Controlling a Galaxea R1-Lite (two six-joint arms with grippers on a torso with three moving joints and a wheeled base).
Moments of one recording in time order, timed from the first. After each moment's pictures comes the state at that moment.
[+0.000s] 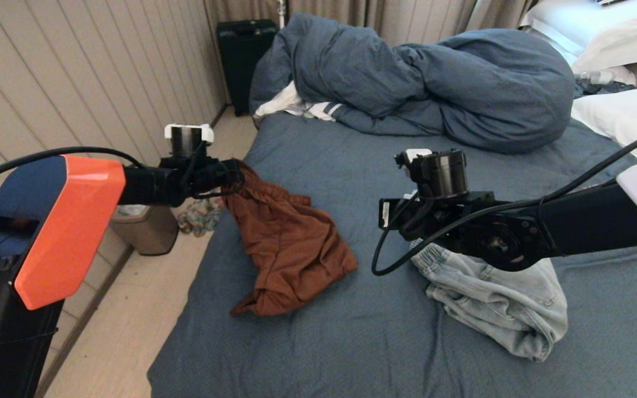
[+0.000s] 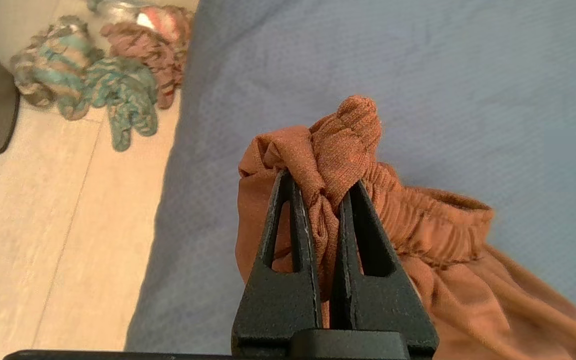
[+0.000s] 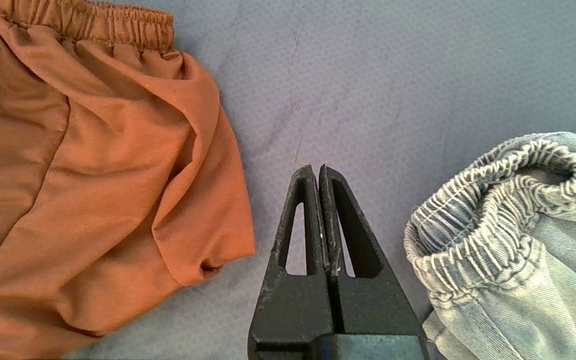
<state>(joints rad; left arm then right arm) -0.23 2.40 -1.93 -0.21 0.03 -0.25 0.51 1.96 -1.23 -0.36 -0.34 0.21</state>
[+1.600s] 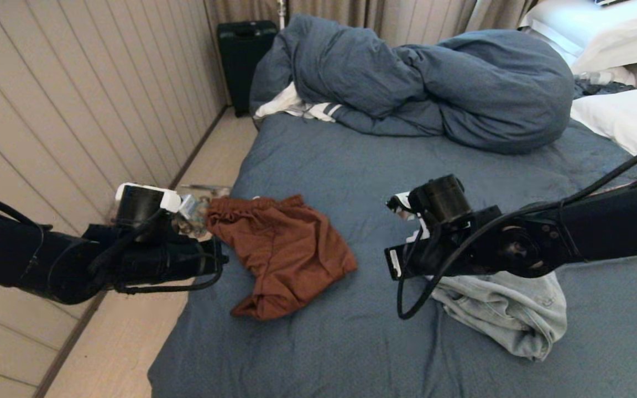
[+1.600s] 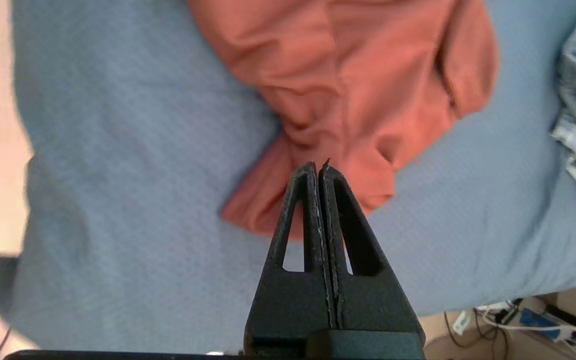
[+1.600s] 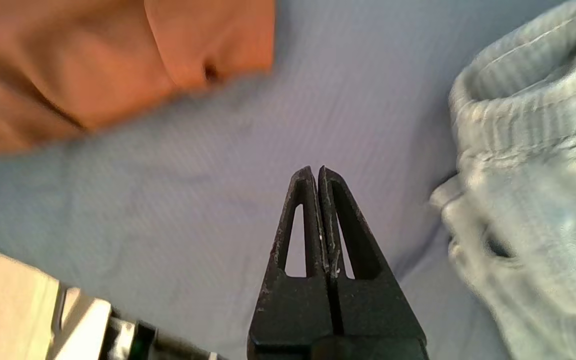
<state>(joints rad) -0.32 1.84 -0.87 -0.34 -0.18 -0.35 0.51 1.92 -1.18 0.01 -0.14 0.15</state>
